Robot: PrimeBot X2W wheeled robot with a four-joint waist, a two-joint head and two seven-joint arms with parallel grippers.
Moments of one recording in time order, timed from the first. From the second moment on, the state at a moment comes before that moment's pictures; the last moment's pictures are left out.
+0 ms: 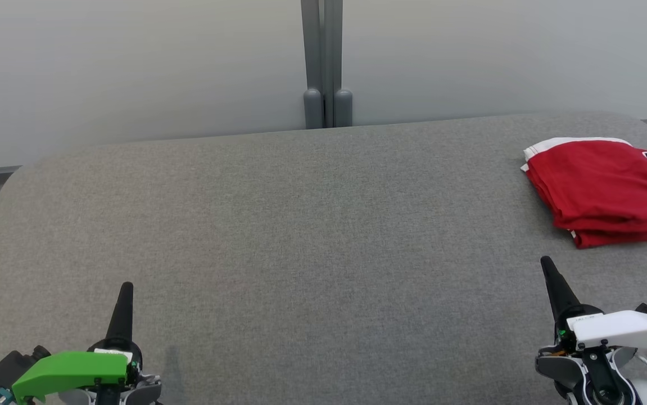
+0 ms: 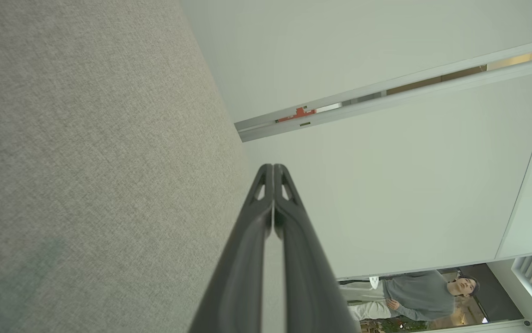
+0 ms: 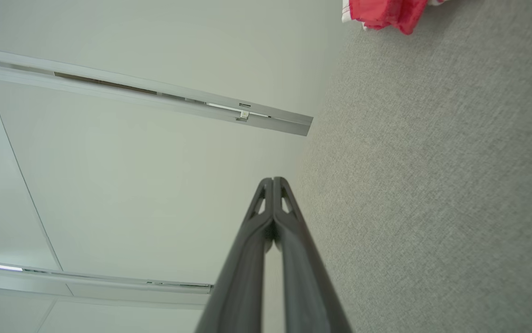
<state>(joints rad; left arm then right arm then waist) -0.03 0.07 0.04 0.23 -1.39 -0.11 0.03 -0.05 -0.06 -0.08 0.23 1.36 0.13 0.05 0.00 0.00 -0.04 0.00</state>
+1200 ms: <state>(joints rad) -0.10 0.07 0.09 0.24 -1.63 -0.13 0.10 -0.11 -0.05 -0.11 0.24 1.61 0.13 0.11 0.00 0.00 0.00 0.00</state>
